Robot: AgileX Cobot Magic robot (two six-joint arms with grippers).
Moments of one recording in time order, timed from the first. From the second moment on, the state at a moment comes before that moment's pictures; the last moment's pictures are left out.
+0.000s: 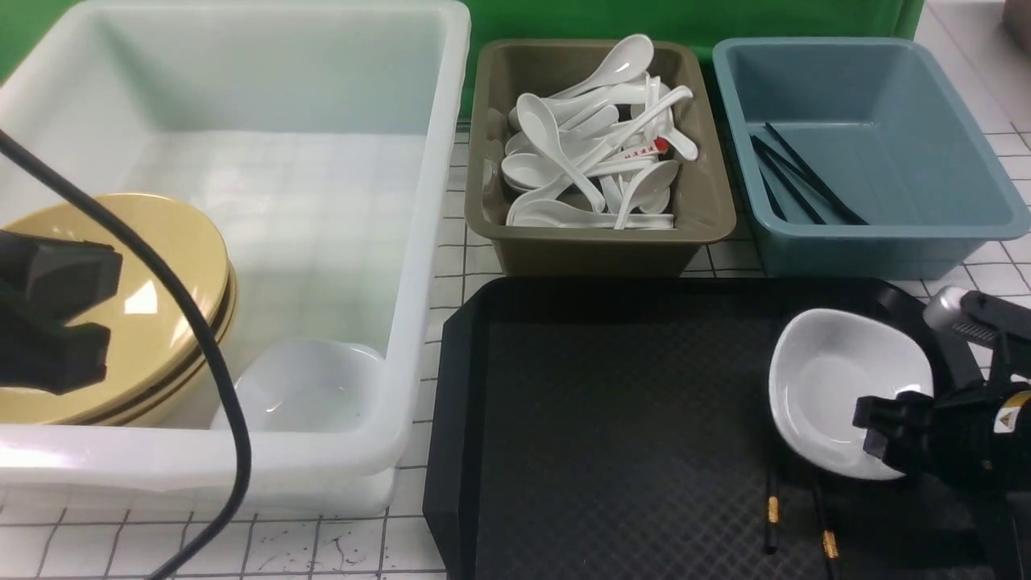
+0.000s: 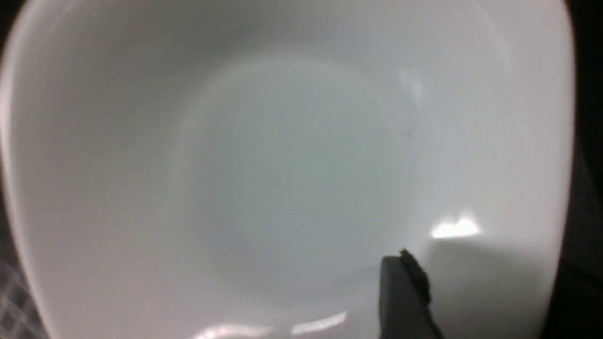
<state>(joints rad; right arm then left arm) 0.15 1.49 -0.51 0.06 0.12 0.46 -0.19 0.77 -0.91 -0.10 0.85 0.21</state>
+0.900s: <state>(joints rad) 0.79 1.62 -1.30 0.07 0.15 0.10 -0.19 0.57 -0.82 -0.07 0.85 0.12</state>
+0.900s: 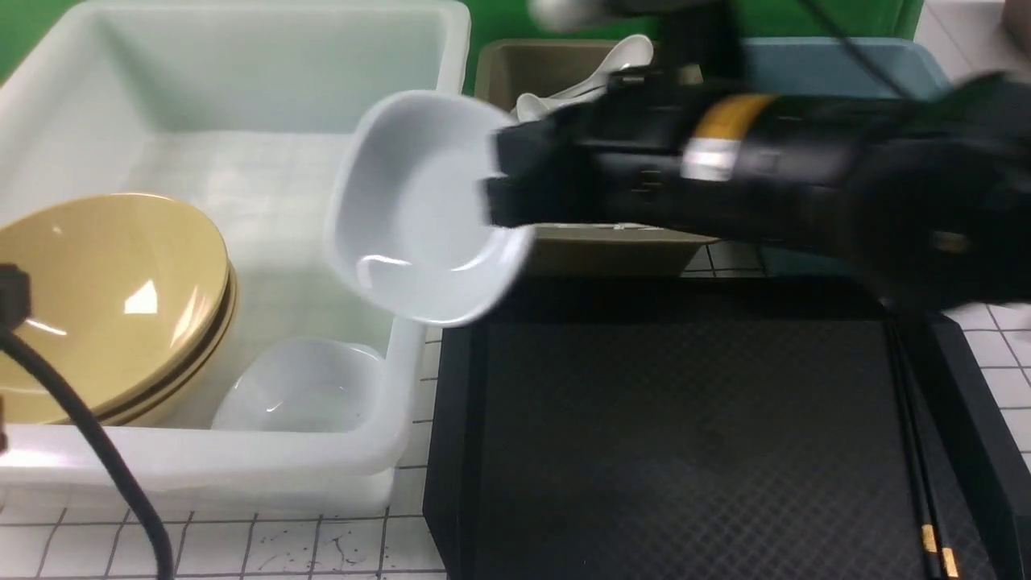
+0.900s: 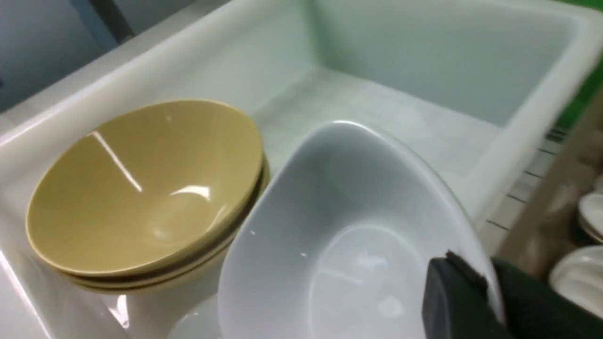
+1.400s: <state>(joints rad) 0.85 2.01 -1.74 0.06 0.55 -0.06 -0.19 0.57 -0.78 -0.06 0.88 0.13</state>
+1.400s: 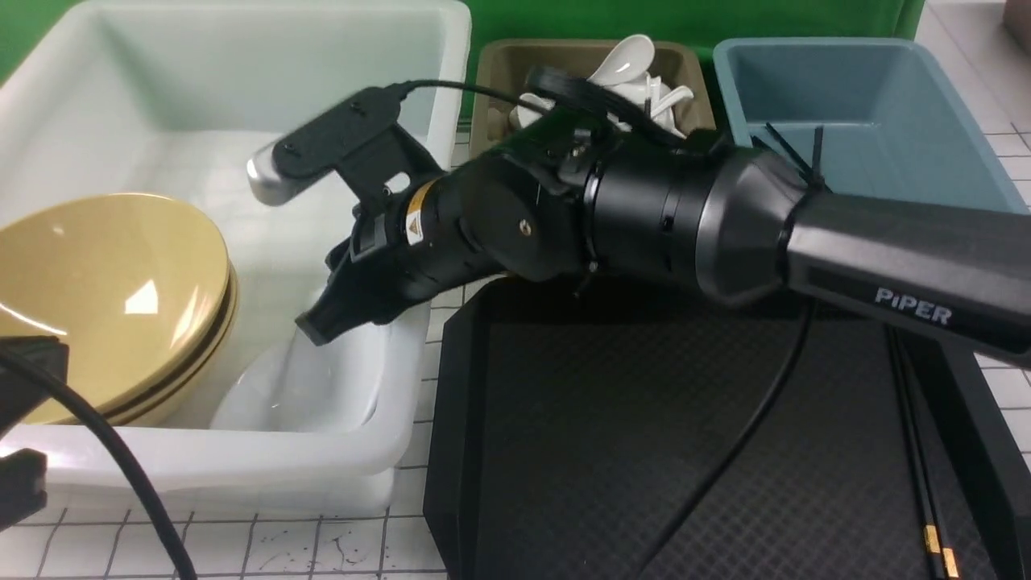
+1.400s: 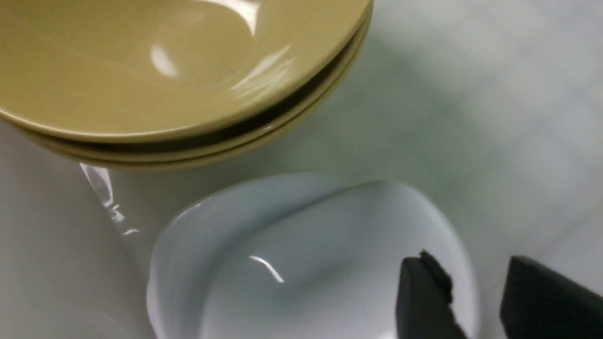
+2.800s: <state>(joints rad) 0.25 1.59 -0.79 -0.09 0.78 0.26 -0.19 0.57 -0.52 -0.04 0.56 0.08</state>
